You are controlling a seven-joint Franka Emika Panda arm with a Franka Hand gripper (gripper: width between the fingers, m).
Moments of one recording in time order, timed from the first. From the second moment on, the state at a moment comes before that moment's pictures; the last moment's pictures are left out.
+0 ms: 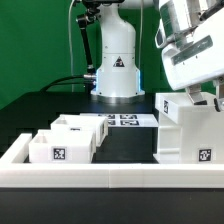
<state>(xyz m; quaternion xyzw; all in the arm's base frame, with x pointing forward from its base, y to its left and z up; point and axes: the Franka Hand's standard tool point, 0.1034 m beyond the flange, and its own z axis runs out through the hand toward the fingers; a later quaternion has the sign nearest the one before) 0.641 0.099 0.113 -0.76 0.62 -0.04 0.17</state>
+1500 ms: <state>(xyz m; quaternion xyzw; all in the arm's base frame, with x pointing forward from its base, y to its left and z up) 0.615 0.076 0.145 -0.98 0.13 -0.09 0.10</state>
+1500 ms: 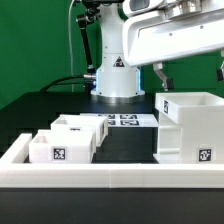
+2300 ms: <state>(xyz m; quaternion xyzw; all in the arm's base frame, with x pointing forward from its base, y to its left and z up) 0.579 -0.012 0.133 -0.99 0.07 -0.08 0.05</state>
